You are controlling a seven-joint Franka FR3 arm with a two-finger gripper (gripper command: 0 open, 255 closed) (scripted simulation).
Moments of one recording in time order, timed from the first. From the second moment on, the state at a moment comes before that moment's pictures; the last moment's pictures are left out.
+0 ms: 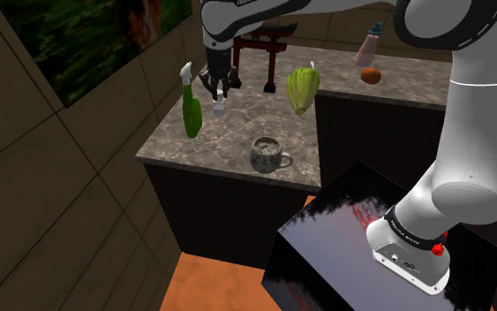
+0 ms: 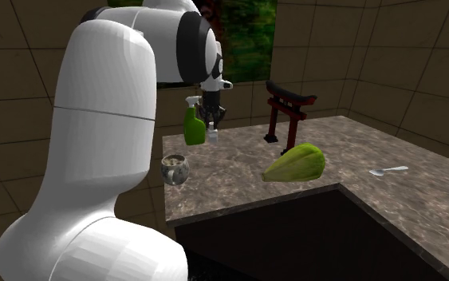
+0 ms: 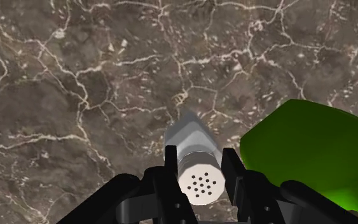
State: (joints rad) arm 0.10 0.45 0.15 -1.51 -0.05 1.97 0.35
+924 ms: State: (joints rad) arm 0.10 0.43 0.16 -1.35 -0.05 1.78 0.34
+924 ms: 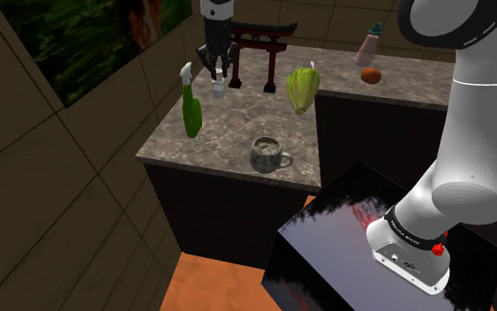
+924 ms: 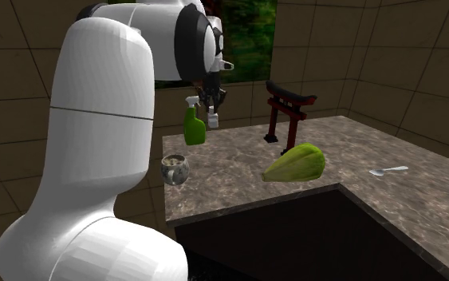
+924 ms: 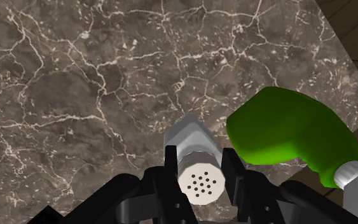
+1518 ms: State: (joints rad) arm 0.11 0.43 0.16 -1.23 -0.05 1.66 0.35
